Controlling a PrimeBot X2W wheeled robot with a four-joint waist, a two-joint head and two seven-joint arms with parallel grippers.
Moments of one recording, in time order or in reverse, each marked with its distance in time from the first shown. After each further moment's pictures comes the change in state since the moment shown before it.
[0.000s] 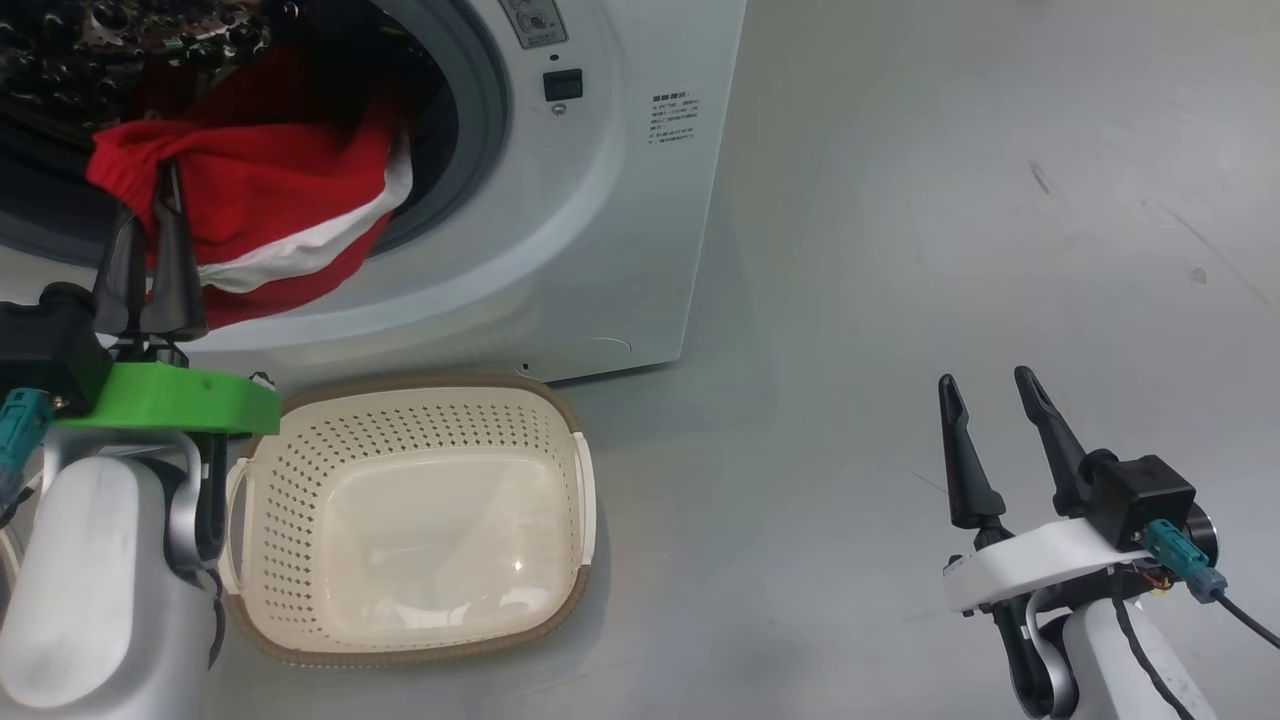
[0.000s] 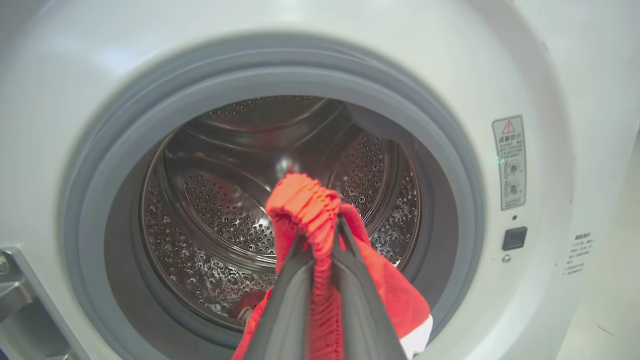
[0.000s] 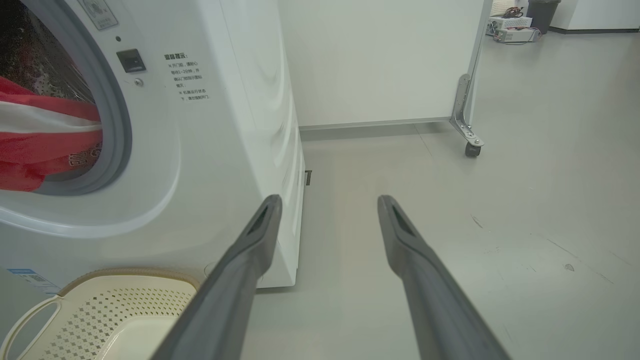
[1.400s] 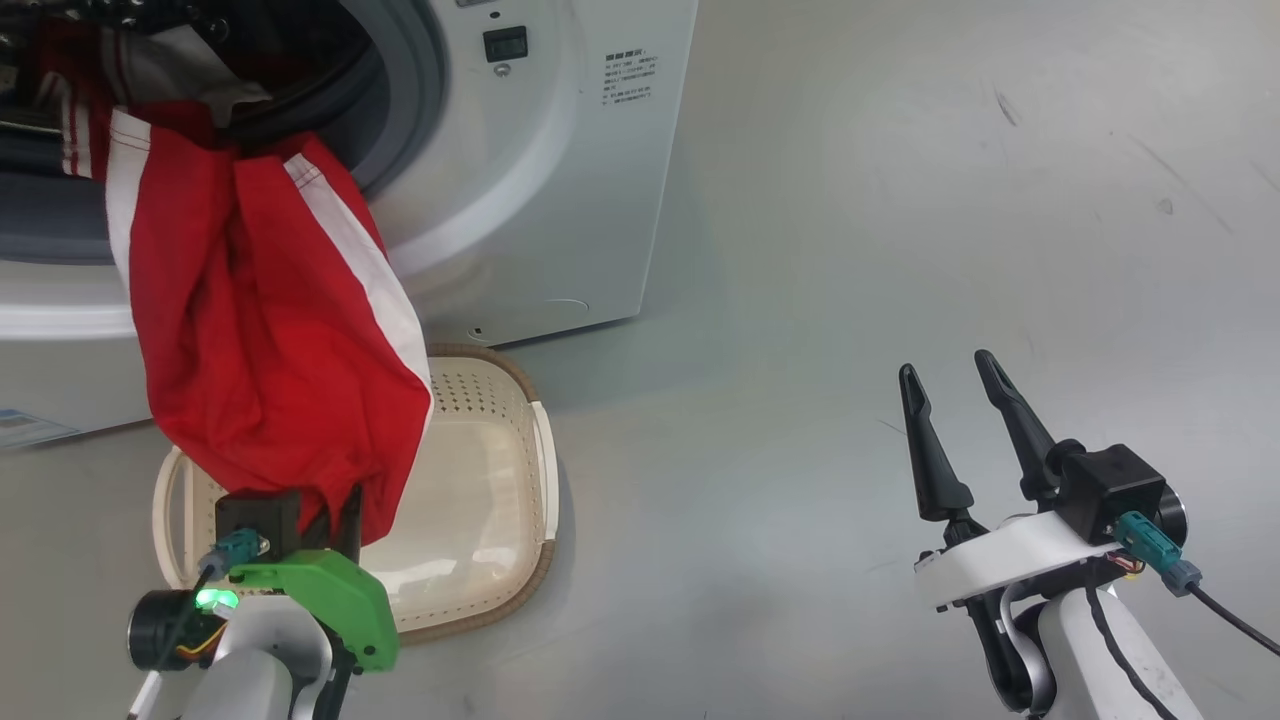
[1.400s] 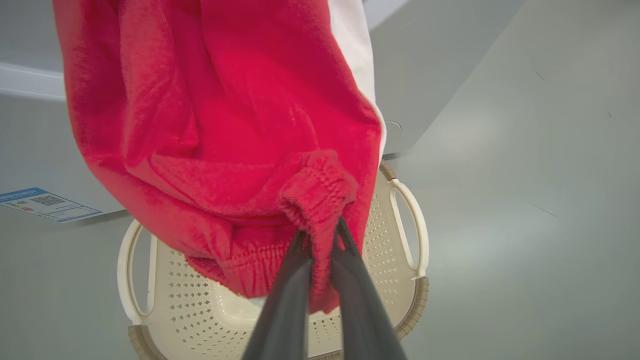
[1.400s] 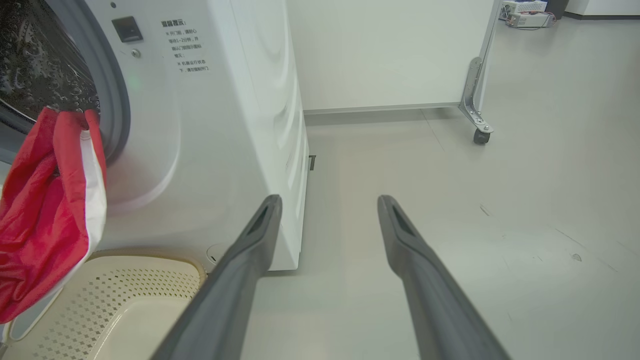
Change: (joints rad) left arm 0.249 -0.067 -0.123 0.213 -0.075 -0.002 0.268; right arm -0.015 0.005 0.053 -0.029 -0.009 0.019 0.000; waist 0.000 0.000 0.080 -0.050
